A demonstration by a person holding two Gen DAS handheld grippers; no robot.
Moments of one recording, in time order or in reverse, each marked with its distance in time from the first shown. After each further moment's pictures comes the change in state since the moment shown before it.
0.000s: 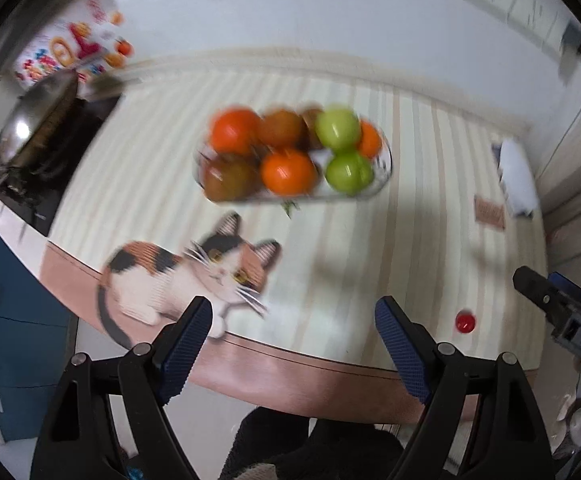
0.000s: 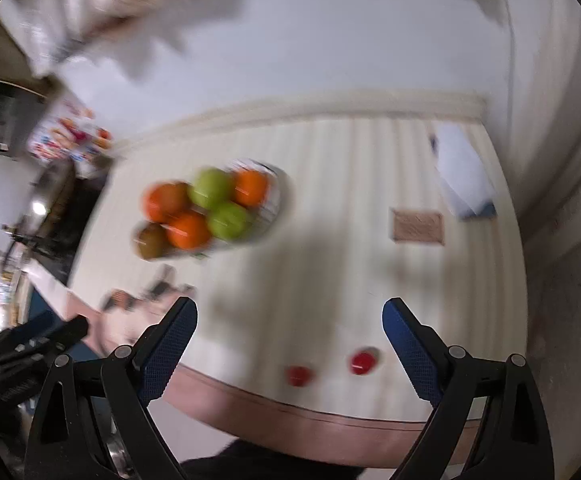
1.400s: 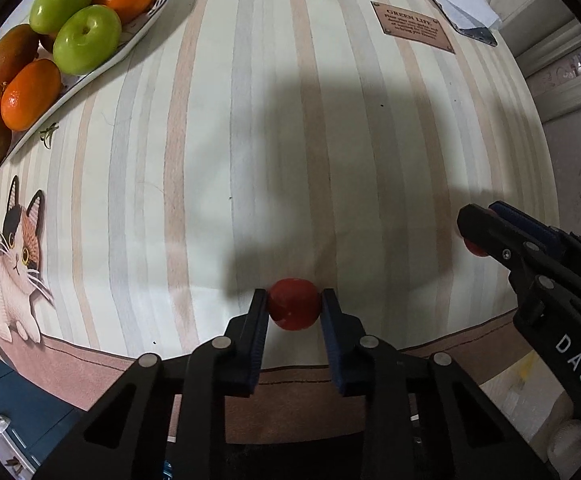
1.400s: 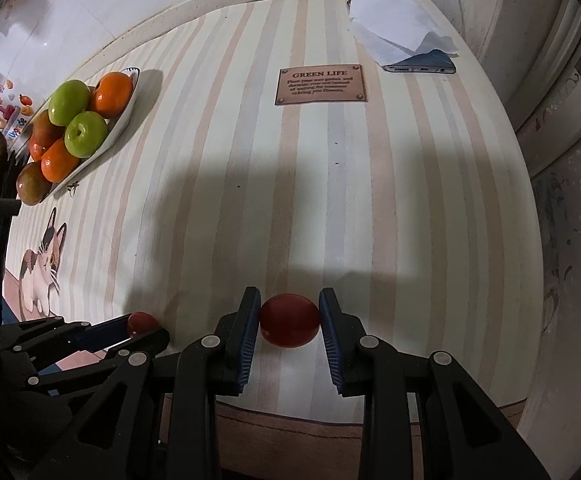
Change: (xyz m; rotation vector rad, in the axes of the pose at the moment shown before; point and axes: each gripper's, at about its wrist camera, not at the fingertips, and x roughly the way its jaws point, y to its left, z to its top) left arm 0.122 -0.169 -0.055 0.290 0.309 -0.151; right arm 0.102 -0.097 -0.065 0.071 0.155 -0.072
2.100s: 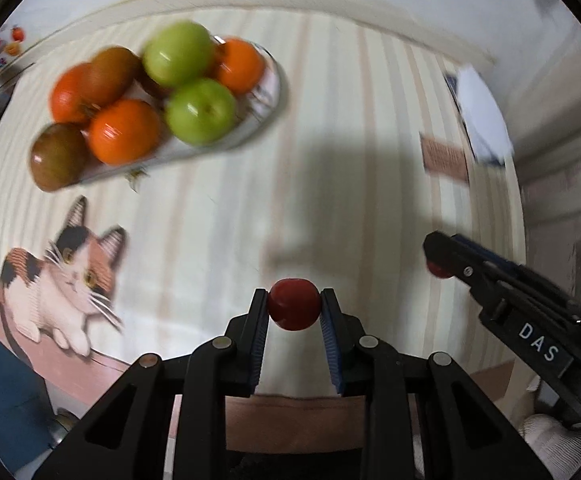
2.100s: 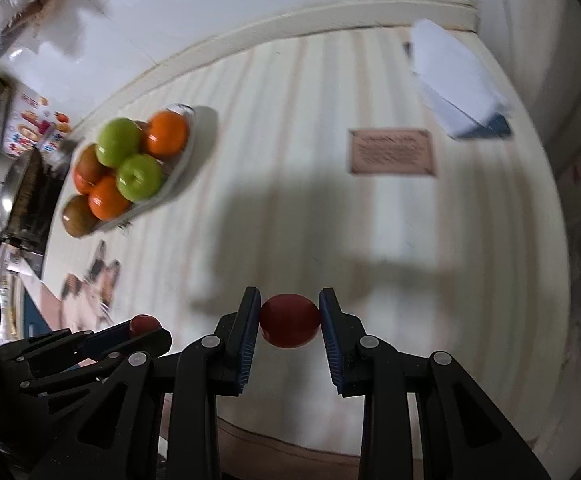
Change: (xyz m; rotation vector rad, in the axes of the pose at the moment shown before) left arm -0.087 0.082 0.021 -0.194 -0.192 -0.048; right arm -0.015 0.039 0.058 -0.022 -0.057 0.188
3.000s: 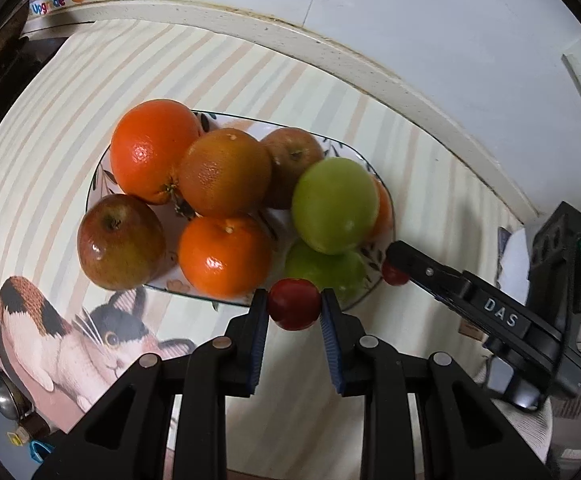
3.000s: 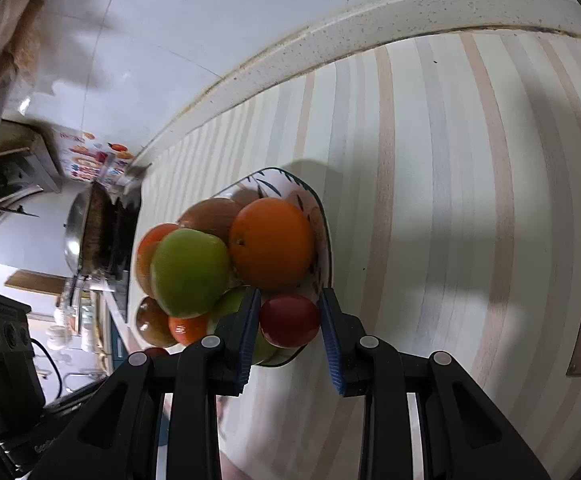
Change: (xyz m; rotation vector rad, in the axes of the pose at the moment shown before) left arm 0.009 0.112 0.092 -0.284 -0.101 -0.060; right arm 0.120 0.076 0.137 0.035 0.096 0.306
